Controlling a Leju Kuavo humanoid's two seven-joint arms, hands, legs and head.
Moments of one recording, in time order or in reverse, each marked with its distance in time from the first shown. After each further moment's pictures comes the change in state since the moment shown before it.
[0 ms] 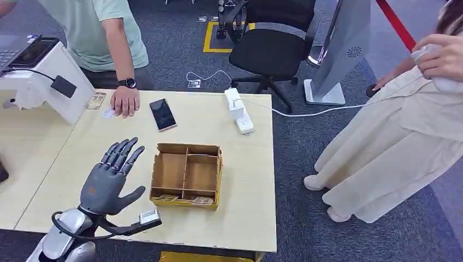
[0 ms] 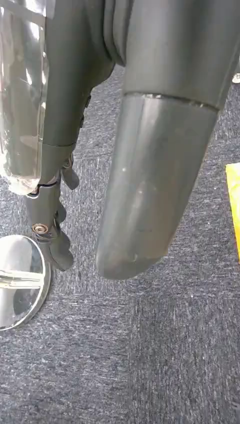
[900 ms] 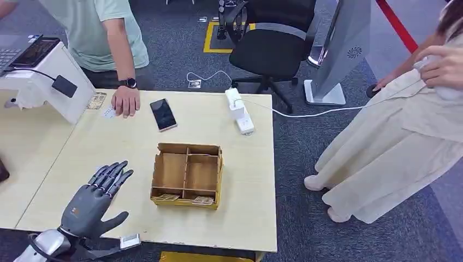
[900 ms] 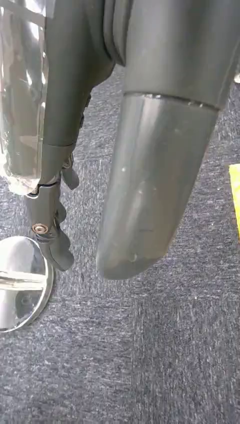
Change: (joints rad) left arm 0.181 0.143 0.039 -0.081 0.072 -0.068 -0.006; right arm 0.003 -0.009 -0.006 0.000 0.001 0.001 0.000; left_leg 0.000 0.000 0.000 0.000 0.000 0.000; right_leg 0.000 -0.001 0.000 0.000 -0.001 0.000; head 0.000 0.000
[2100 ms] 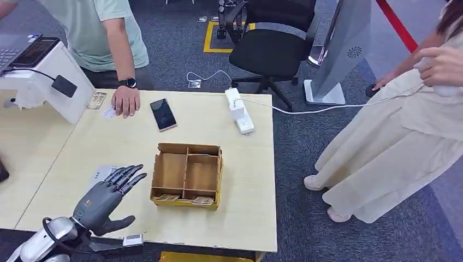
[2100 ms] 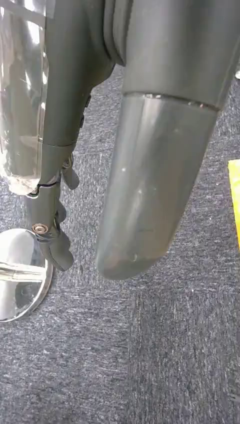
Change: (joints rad) left arm -0.099 0.063 -0.088 0.033 0.157 -0.188 -0.037; right arm -0.023 0.000 0.000 0.000 0.023 0.010 0.011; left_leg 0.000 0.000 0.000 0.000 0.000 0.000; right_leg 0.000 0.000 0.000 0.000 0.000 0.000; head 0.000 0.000
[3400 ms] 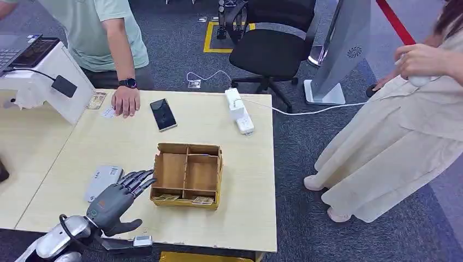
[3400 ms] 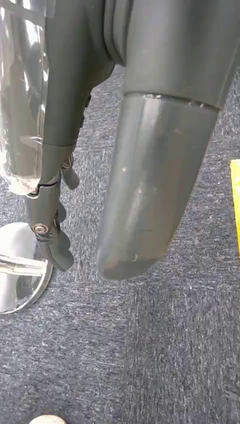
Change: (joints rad) left arm -0.077 -0.013 -0.100 0.076 -0.033 -0.039 0.031; right arm -0.015 0.000 0.025 0.001 0.024 0.003 0.023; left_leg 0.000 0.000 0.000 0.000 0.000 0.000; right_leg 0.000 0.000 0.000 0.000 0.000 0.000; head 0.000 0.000
